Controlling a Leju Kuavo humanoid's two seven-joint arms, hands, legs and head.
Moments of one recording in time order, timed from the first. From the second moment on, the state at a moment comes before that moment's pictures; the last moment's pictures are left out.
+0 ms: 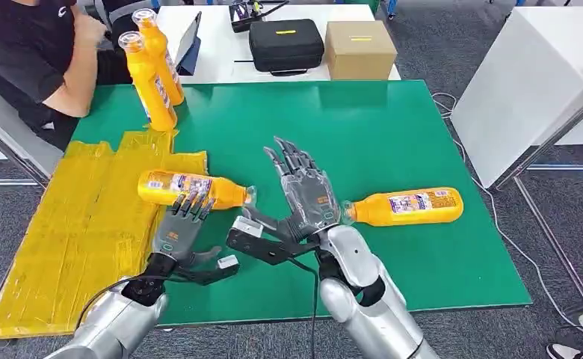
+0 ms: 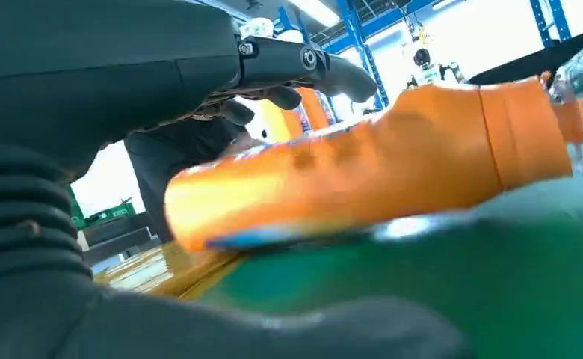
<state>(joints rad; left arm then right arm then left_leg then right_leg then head) -0.58 -0.07 -0.50 -0.48 -1.57 0.70 0.09 -0.29 0.09 0.54 -1.62 1.13 -0.06 0.18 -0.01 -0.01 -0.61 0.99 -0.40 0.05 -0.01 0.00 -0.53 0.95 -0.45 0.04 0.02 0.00</state>
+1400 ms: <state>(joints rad) -0.22 0.02 0.00 -1.51 0.13 0.03 -0.41 0.19 -0.13 0.02 -2.01 1.35 0.20 0.07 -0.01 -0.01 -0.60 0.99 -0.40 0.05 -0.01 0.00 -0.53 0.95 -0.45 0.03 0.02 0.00</state>
